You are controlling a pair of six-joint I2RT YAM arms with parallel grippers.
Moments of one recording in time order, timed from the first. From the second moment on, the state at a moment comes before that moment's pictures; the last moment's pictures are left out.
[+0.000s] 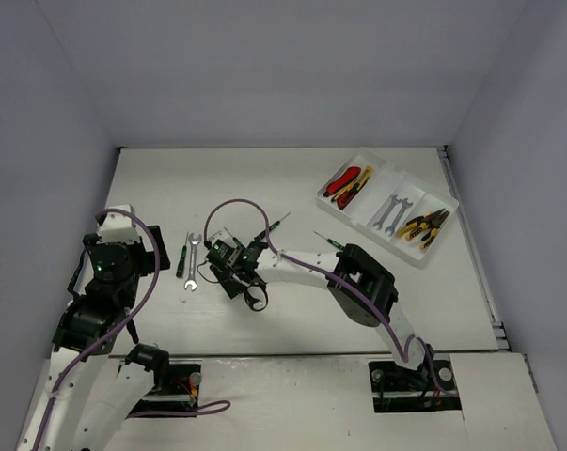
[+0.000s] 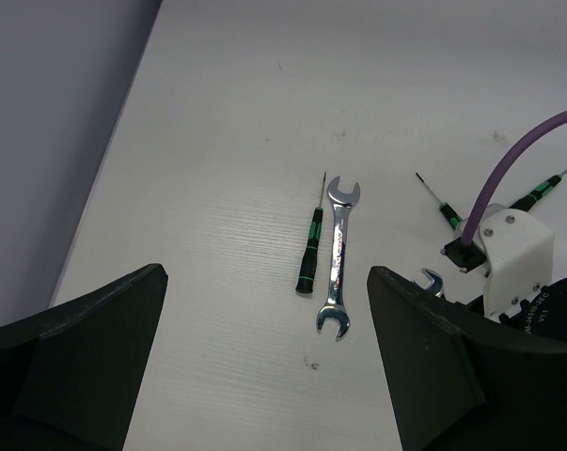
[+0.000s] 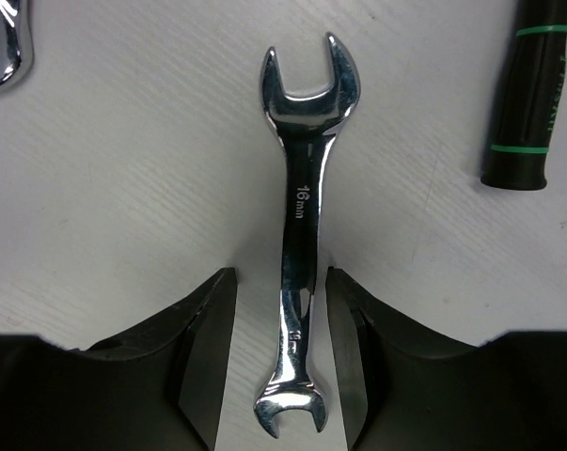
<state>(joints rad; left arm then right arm) -0.27 0.57 0.87 -0.69 -0.41 -0.15 1.11 2.16 1.60 -0.54 0.18 0.38</state>
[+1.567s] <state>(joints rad) -0.27 0.61 0.87 -0.69 -0.35 -0.15 0.96 1.87 1.19 -0.62 0.12 0.36</state>
